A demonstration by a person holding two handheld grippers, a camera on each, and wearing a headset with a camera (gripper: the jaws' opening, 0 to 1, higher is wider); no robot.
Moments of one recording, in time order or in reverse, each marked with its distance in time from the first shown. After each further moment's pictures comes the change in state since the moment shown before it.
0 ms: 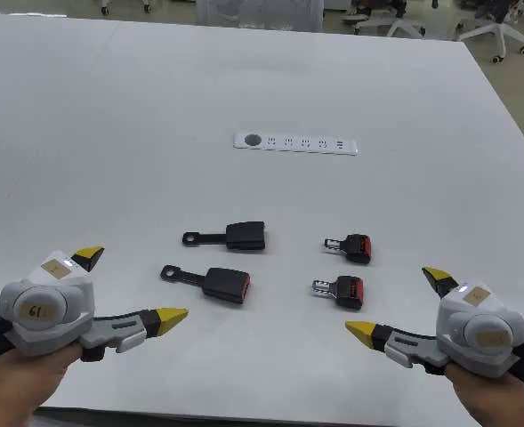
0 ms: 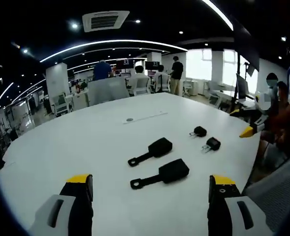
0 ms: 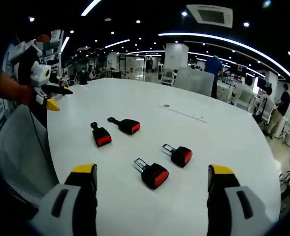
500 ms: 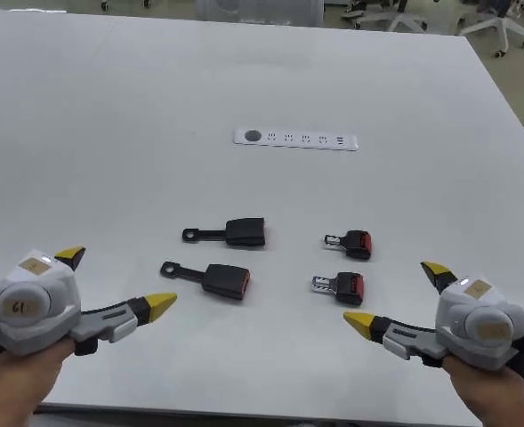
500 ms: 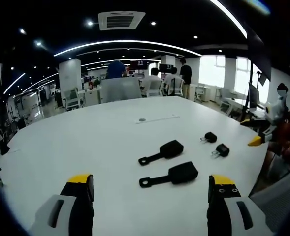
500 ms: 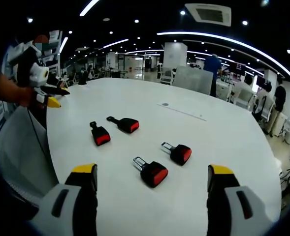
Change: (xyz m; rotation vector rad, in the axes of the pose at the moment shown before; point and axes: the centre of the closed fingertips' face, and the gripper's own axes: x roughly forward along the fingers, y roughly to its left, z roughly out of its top) left arm -0.006 0.009 -0.004 -0.045 -0.010 0.044; right arm 0.000 0.001 -0.002 0.004 0.004 0.000
